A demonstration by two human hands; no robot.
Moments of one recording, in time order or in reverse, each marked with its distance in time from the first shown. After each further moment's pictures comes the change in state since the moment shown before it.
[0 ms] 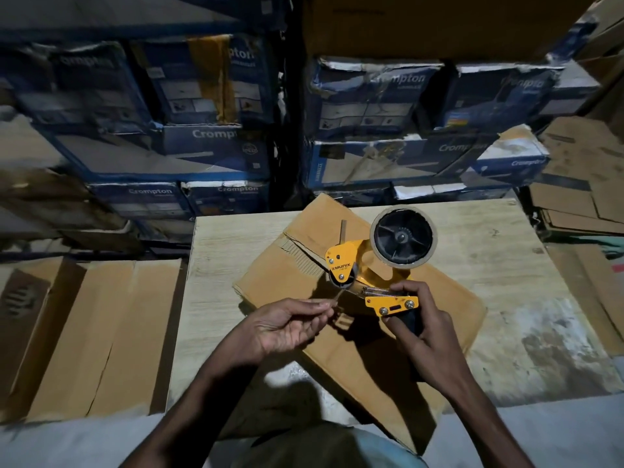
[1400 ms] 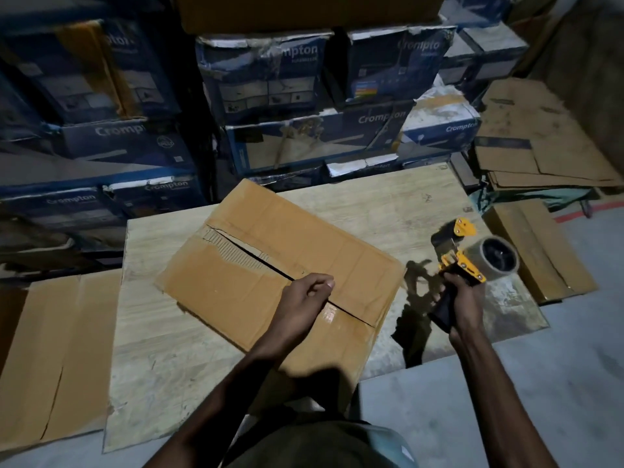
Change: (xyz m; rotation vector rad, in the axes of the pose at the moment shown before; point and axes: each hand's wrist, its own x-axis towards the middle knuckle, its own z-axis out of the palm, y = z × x) left_hand 0.119 -0.113 0.090 1.050 0.311 0.650; right_hand -0.009 0.169 -0.149 0.860 0.701 0.597
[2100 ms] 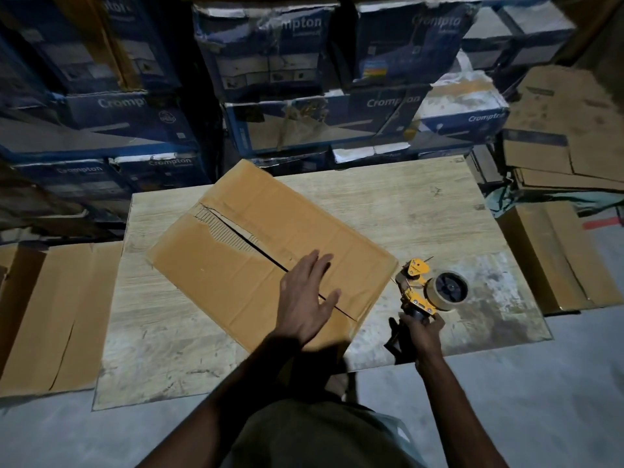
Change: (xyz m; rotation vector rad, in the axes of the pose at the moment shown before) left_hand 0.011 -0.028 0.060 0.680 0.225 0.289; right_hand 0.063 0.124 -0.059 -0.581 0.060 0.288
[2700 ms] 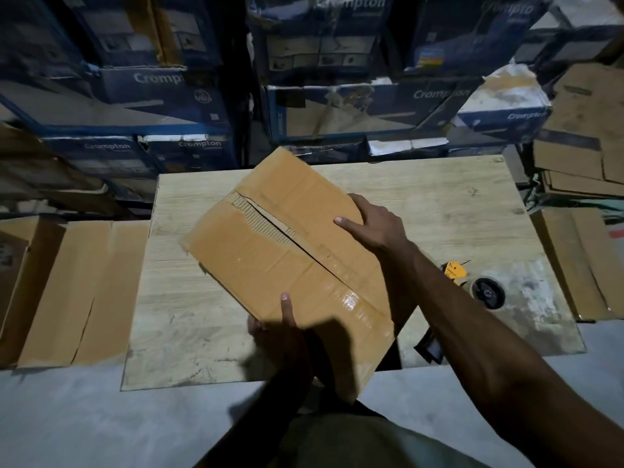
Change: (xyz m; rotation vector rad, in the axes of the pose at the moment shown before) left_hand -0.053 -0.044 -0.020 -0.863 0.717 -1.241; right_hand -0.062 -0.199 0.177 -1.051 -0.298 -1.062
